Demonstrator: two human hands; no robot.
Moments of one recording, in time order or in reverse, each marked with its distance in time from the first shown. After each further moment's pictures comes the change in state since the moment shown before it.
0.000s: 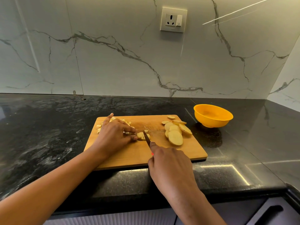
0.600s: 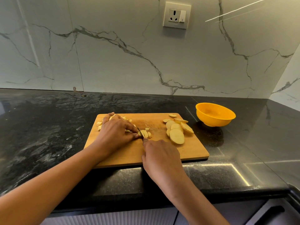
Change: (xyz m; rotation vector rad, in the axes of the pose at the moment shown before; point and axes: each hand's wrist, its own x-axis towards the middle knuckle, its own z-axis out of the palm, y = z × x) left_hand 0.003 -0.003 0.007 0.026 -0.002 -0.011; right_hand 0.027 -0.007 0.010 -0.031 -0.112 -0.035
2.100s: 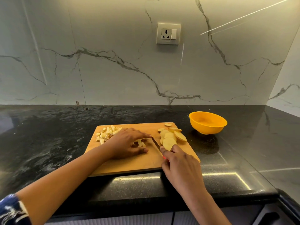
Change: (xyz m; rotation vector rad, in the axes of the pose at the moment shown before) left_hand 0.024 0.016 0.007 0.075 -0.387 0.255; right_hand -0.028 0.066 0.018 -0.101 0.395 0.041
